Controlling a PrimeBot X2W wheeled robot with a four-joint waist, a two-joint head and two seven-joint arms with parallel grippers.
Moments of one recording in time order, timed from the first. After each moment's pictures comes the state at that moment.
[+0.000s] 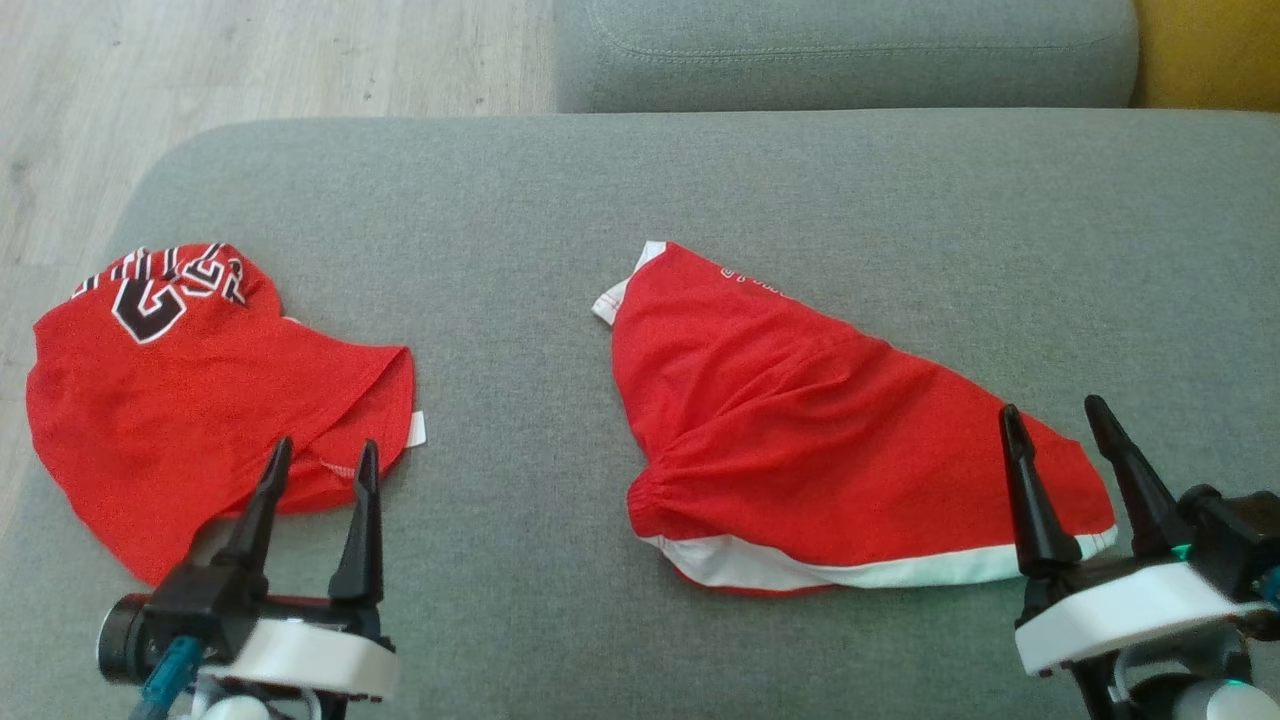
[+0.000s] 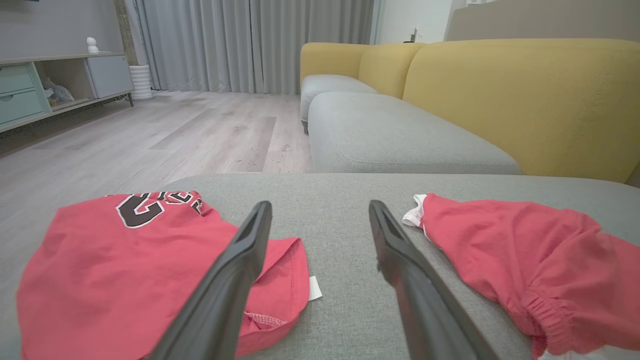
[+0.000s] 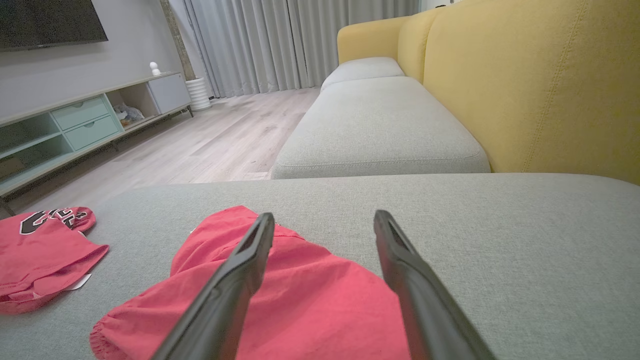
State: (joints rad) left arm -0.04 0.46 -0.49 0.01 -0.57 0.26 -0.21; right arm 0.16 -0.04 0.00 -0.23 0.18 0.13 0.13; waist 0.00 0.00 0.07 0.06
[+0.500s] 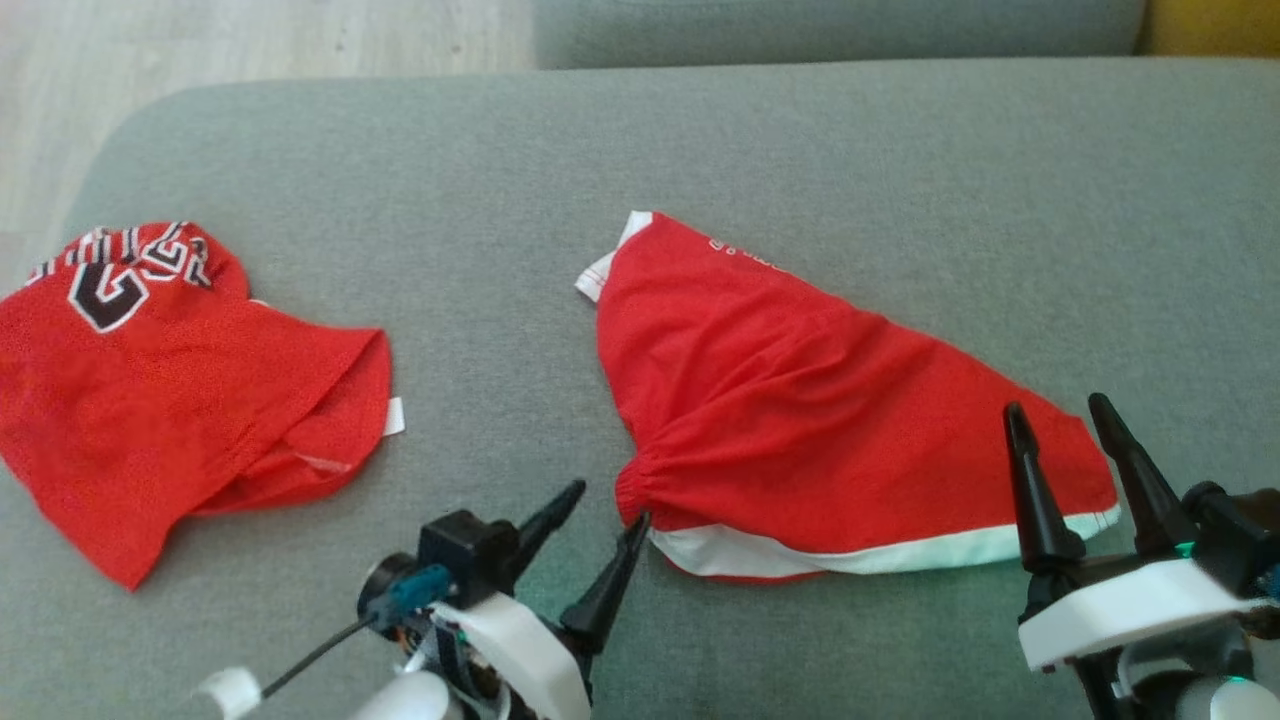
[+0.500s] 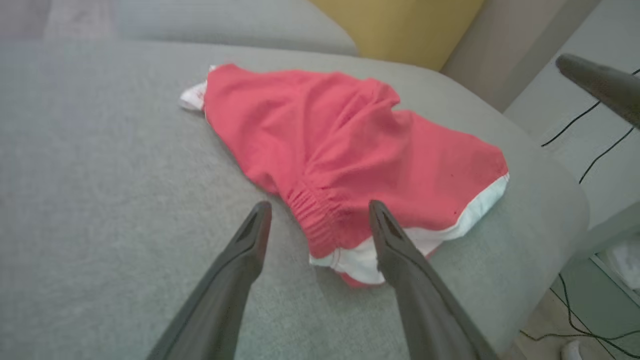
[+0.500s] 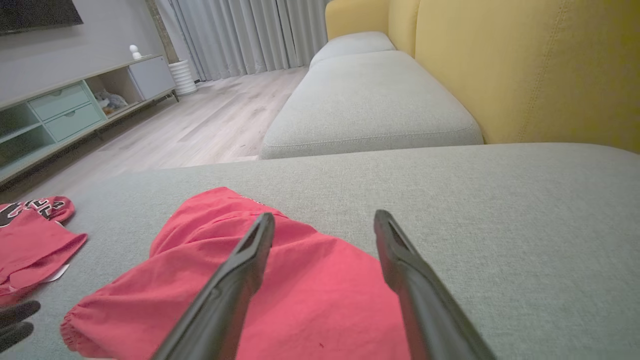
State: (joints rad) left arm -0.20 0.32 -0.78 0.08 -0.62 0.04 0.06; right arm 0.15 -0.04 -0.01 -0.23 0.19 0.13 0.13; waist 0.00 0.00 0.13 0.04
